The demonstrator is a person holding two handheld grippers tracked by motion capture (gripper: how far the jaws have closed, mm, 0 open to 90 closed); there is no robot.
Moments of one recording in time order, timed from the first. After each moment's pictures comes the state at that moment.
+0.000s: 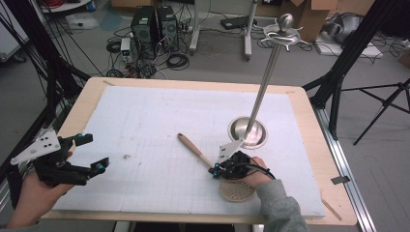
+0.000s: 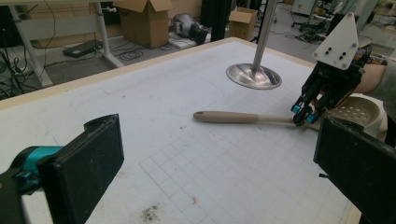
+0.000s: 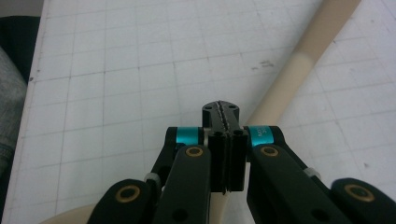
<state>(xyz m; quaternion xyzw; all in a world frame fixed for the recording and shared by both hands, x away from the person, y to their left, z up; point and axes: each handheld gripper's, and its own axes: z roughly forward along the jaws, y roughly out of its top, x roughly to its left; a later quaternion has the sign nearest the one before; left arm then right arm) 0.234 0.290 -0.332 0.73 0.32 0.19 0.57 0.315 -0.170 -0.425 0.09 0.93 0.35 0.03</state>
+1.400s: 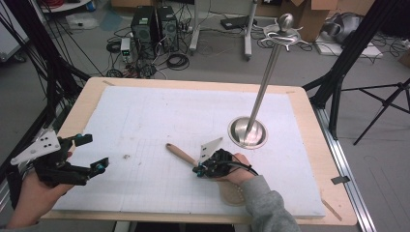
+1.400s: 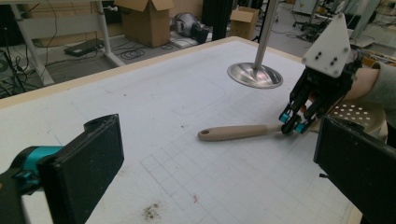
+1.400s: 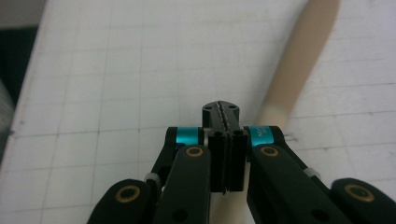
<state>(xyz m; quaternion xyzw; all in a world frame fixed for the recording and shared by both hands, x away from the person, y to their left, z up) 0.234 0.292 -0.332 0.73 0.32 0.19 0.57 0.321 -0.116 -0.428 0.04 0.94 0.34 0.03</state>
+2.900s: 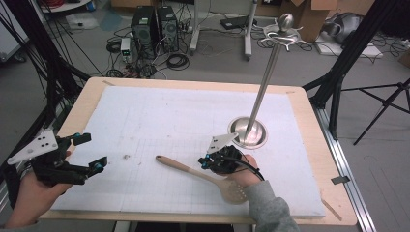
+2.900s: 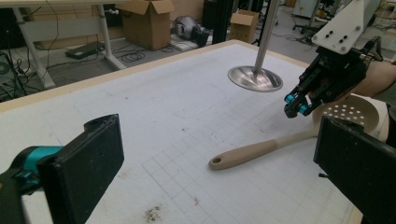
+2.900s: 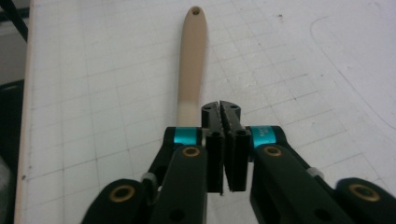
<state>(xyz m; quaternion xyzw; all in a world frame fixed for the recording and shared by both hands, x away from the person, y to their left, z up) 0.235 0.293 -0.330 0.73 0.32 0.19 0.57 0.310 -0.140 -0.399 0.16 0.90 0.39 0.07</state>
